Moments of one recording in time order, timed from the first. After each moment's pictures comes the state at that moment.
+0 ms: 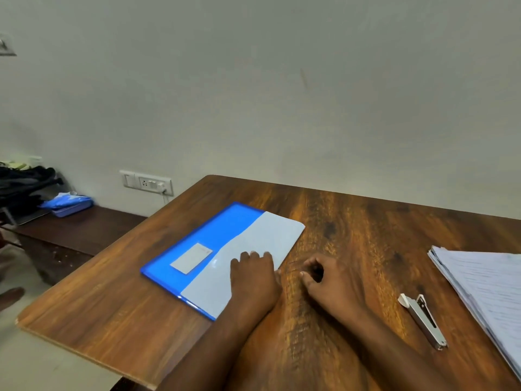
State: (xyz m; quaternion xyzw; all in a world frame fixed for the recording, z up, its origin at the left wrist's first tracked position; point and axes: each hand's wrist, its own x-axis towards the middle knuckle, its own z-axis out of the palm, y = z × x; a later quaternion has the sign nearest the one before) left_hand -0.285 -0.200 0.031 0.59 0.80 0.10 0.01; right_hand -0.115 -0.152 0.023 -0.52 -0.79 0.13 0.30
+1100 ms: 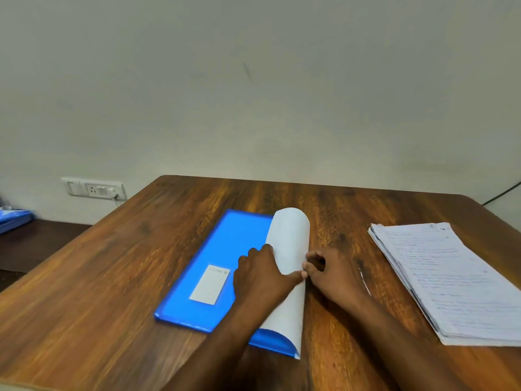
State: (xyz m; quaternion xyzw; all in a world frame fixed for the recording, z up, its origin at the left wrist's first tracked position) left_hand -0.183 -0.204 0.049 0.58 0.77 0.24 0.14; right_hand -0.018 -0.151 0.035 -0.58 -0.74 0.18 0.28
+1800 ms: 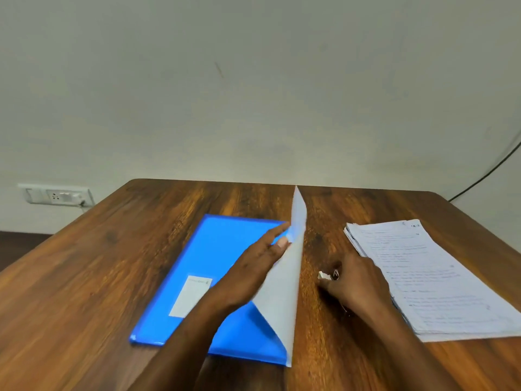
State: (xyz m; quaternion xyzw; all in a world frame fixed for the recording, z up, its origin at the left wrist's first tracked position) left_hand -0.179 -0.197 0.079 0.65 0.48 0.41 0.42; right_hand 0.046 -0.162 0.054 -0.72 -0.67 0.09 0.17
